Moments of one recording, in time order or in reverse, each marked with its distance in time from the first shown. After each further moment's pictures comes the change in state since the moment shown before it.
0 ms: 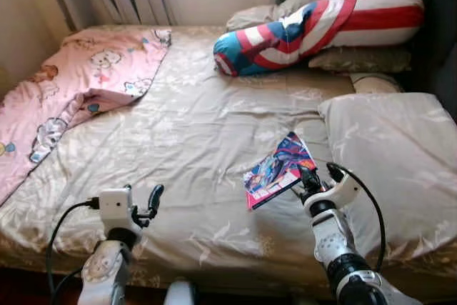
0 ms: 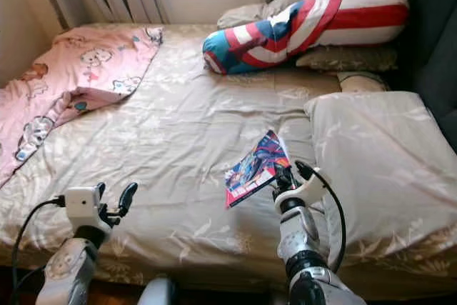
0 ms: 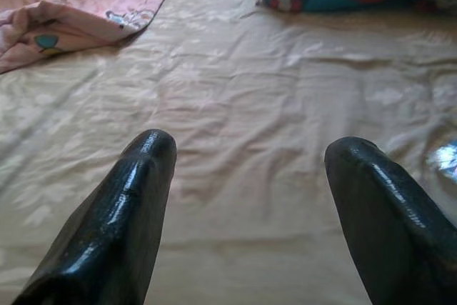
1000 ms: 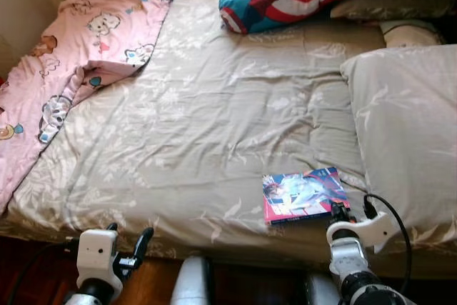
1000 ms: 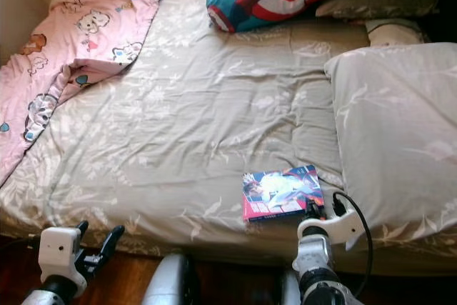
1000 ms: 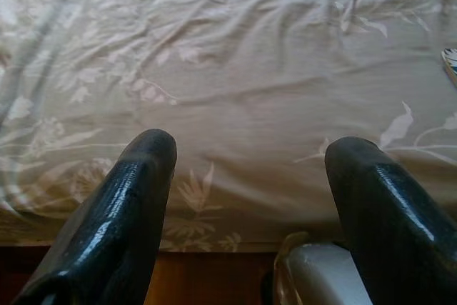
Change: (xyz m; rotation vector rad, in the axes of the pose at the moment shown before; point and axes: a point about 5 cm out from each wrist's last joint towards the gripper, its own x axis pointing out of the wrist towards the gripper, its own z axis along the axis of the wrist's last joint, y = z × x) left arm -0.078 -0.004 0.002 0.090 0.149 -0.066; right arm -0.030 -0.059 -0.006 0.221 -0.065 -0.352
